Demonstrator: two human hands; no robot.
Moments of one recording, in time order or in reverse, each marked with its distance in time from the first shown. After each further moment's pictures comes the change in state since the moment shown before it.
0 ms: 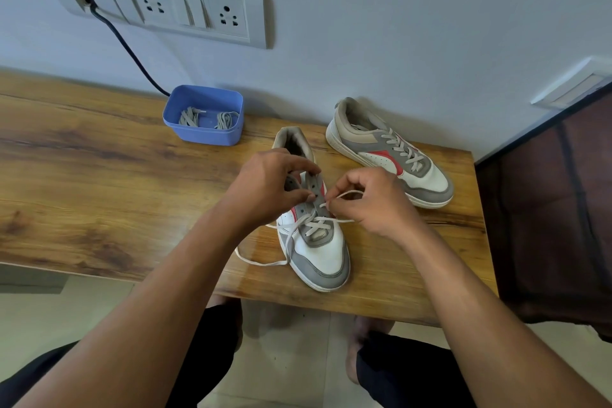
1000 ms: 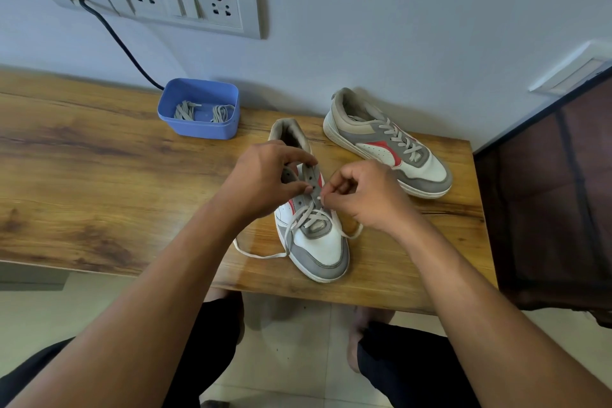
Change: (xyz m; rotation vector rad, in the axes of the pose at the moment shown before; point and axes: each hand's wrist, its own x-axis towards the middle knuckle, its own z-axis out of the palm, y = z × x) left_hand 0.000 -0.001 0.001 0.006 0.020 0.003; right_hand -0.001 0.000 0.004 -0.030 -0.005 -0.010
